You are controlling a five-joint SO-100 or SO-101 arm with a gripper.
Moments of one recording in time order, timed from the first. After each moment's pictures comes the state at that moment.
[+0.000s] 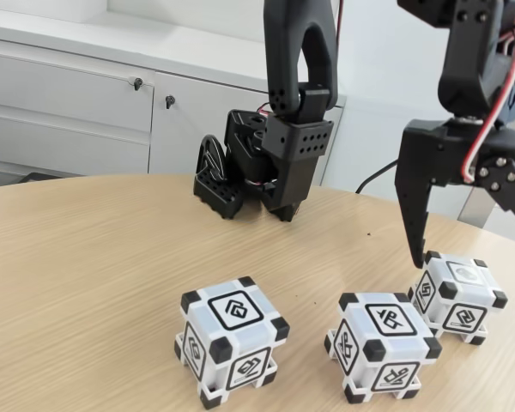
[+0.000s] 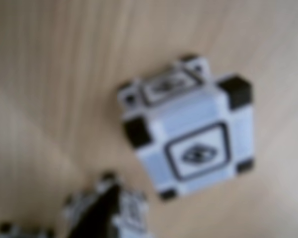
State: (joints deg) arm -16.1 102.0 113.8 64.8 -22.1
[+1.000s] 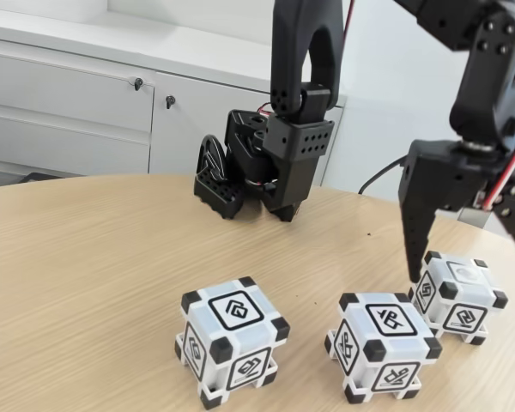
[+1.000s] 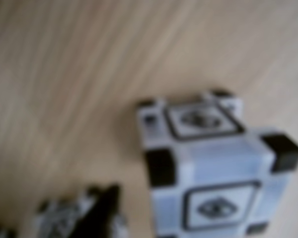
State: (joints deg) arm -17.2 92.4 110.6 64.8 -35.6
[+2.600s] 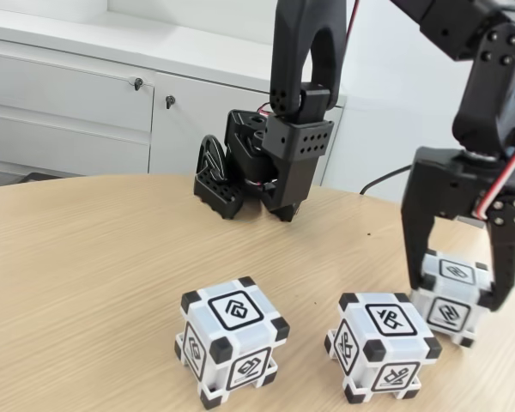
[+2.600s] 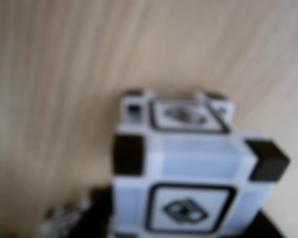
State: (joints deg) arm -16.4 92.1 110.0 64.6 -27.1
